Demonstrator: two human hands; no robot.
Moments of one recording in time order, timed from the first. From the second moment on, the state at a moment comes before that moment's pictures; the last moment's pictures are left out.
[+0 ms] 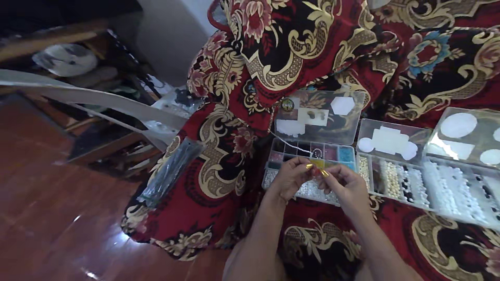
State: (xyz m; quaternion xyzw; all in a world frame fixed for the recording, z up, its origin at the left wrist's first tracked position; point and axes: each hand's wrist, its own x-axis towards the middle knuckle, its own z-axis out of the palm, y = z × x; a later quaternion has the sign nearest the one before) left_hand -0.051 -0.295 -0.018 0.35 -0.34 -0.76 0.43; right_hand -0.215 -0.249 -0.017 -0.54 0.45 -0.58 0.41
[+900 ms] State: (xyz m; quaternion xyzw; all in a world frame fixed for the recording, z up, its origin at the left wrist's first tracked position) left_hand -0.067 -0.295 -0.036 0.26 -0.33 -0.81 0.42; right_hand -0.209 -0.245 -0.021 -0.54 0.45 -0.61 0.36
